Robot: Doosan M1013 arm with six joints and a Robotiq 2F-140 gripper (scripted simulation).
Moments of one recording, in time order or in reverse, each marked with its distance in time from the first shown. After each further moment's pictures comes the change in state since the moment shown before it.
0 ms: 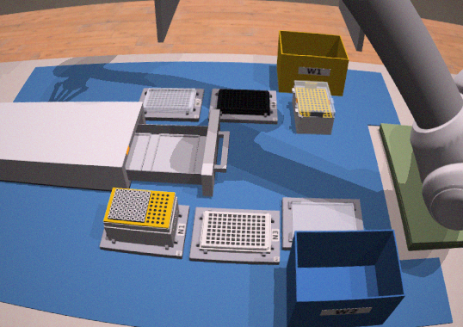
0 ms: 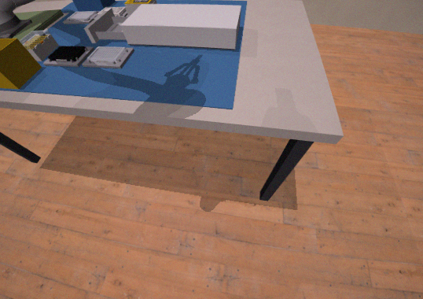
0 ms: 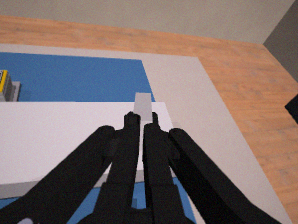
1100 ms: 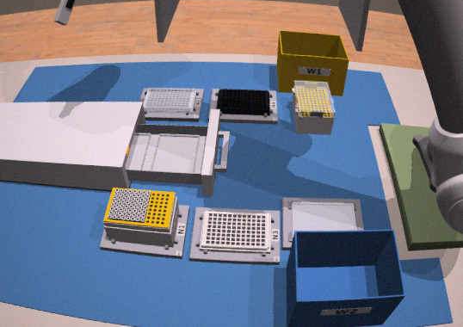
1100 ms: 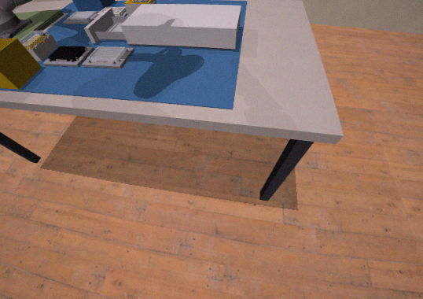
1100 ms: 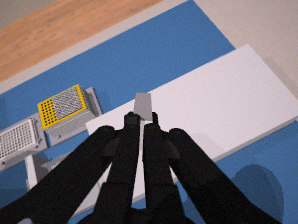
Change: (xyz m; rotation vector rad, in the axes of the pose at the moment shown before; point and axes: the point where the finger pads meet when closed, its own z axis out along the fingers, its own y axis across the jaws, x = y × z) arm 0.032 -0.124 0.064 0.076 -0.302 0.474
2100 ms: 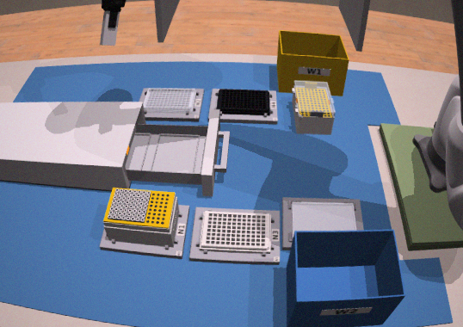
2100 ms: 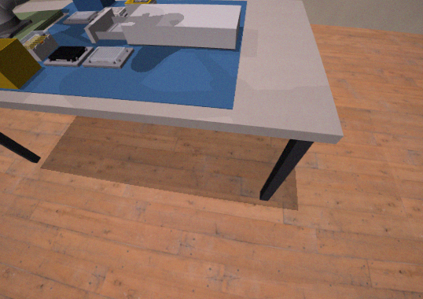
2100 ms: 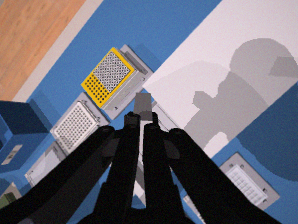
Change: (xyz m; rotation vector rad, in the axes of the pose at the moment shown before) arm -0.039 -0.119 0.037 -0.071 -0.262 0.364
